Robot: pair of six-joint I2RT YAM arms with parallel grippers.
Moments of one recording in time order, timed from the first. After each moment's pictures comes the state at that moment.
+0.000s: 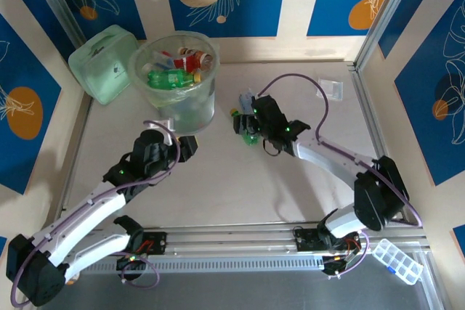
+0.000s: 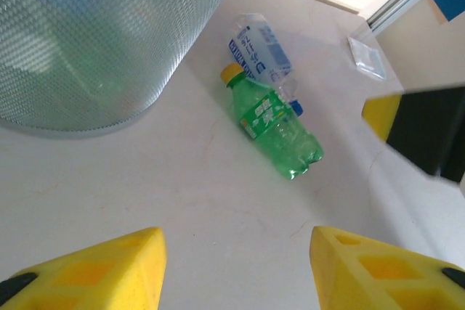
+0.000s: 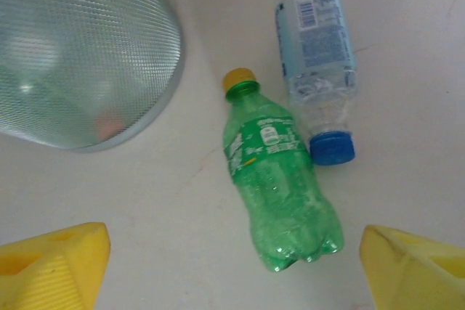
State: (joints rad) left arm -0.61 0.87 0.61 -0.21 -0.03 -0.61; right arm 0.65 1.49 1.08 -0.34 0.17 0.47
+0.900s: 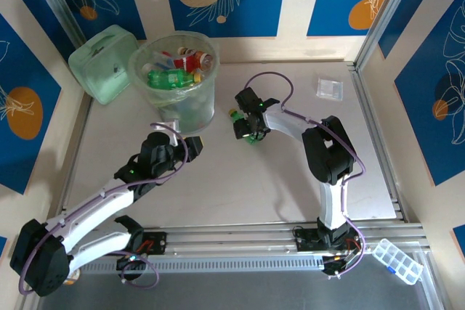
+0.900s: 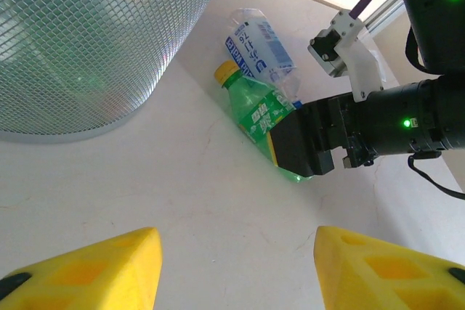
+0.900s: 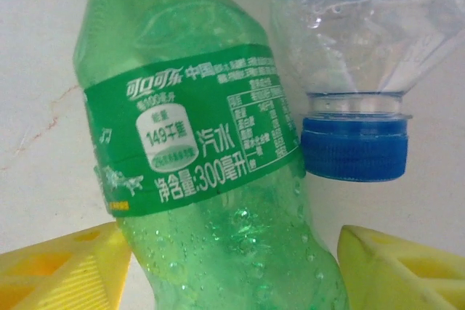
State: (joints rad) left arm -0.61 0.96 0.54 -0.02 -0.02 -0.61; right arm 0.58 1.97 1.42 -0.65 0.11 0.28
